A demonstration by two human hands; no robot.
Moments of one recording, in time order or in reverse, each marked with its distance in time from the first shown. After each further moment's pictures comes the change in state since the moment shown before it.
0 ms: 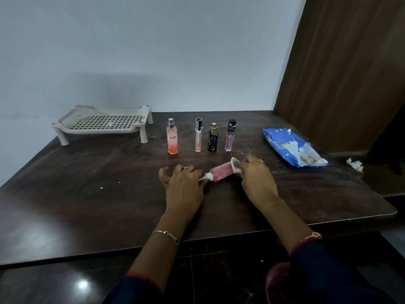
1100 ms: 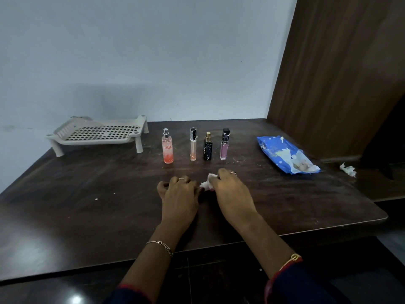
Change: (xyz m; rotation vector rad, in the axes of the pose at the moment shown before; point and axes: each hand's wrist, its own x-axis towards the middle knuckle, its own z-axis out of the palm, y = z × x) left_hand -0.001 0.001 0.002 -0.015 -0.050 -0.006; right_hand -0.014 -0.046 0.003 -0.102 -0.023 -0.144
